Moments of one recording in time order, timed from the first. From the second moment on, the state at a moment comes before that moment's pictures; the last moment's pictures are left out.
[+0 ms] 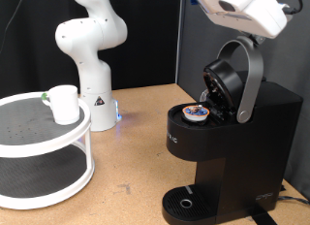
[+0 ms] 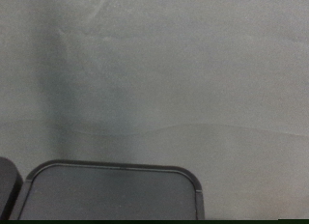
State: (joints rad) arm 0.40 -0.09 -0.20 -2.02 0.84 2.03 -0.96
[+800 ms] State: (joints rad) arm 0.33 -0.14 -0.28 -2.07 0.75 1.91 -1.08
